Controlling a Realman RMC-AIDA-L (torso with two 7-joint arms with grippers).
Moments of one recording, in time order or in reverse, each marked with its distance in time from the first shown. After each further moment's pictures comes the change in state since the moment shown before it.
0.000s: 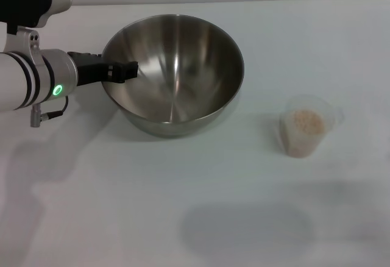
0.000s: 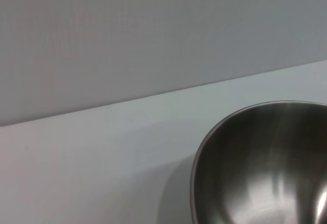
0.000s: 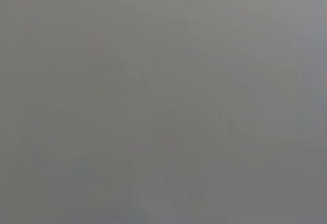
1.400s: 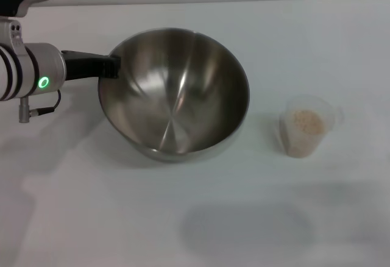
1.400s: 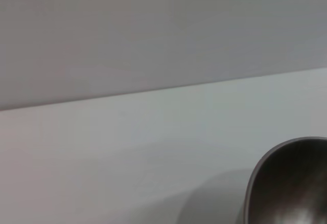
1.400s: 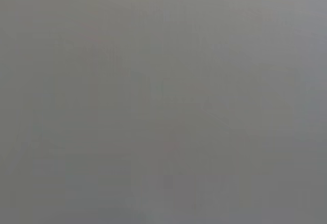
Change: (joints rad) left arm -0.008 0.007 -0.104 -0.015 -0.133 -0.111 0.079; right arm -0.005 0.000 0.000 0.000 0.000 -0.006 -0.003
